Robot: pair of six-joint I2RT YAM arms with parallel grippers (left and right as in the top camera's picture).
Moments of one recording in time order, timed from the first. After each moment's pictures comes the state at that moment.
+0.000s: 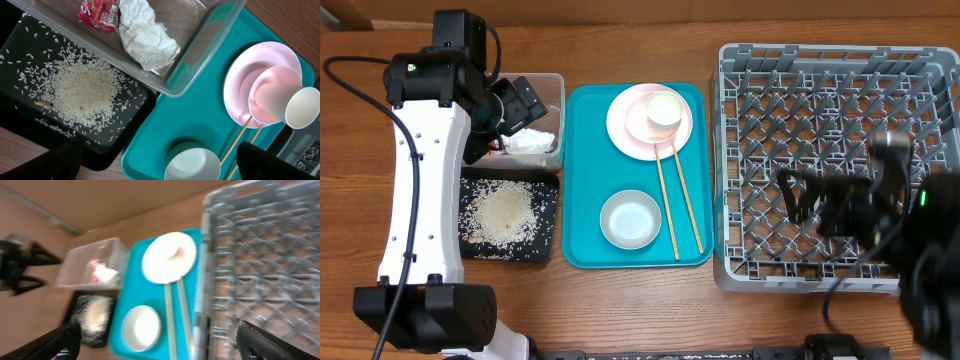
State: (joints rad) left arm 0.01 1.74 1.88 -1.41 0.04 -0.60; right arm 0.01 0.91 1.28 -1.00 -0.48 0.34
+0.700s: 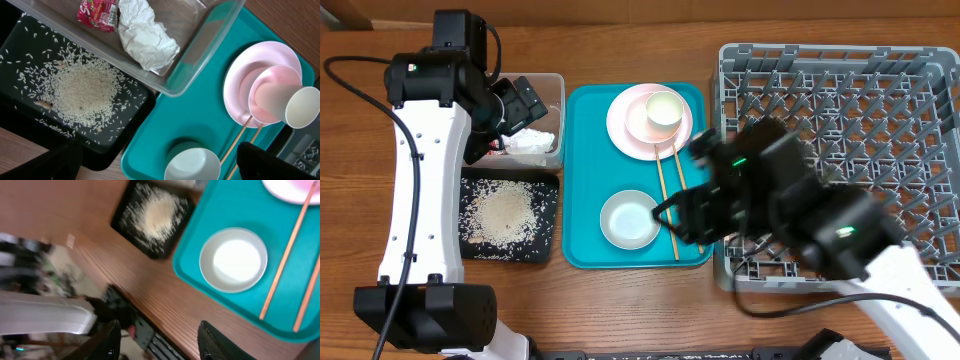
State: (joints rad) left arm 0.01 1.74 1.88 -1.41 0.04 -0.60; right arm 0.72 1.26 1.39 -1.00 -0.41 0.48
